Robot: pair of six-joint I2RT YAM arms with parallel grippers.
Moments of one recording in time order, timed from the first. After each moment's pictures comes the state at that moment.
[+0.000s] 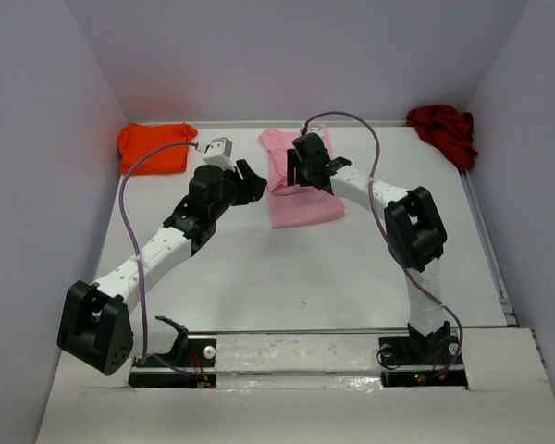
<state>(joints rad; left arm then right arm) -0.48 1.26 0.86 0.12 0.01 -0.56 0.58 2.11 1.69 -0.31 0.31 0.40</state>
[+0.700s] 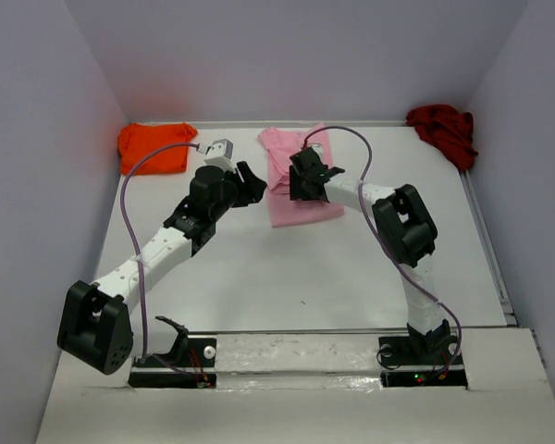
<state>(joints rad) -0.48 1.25 0.86 0.10 0.00 -0.55 0.58 2.18 1.62 -0.32 0.33 0.44</state>
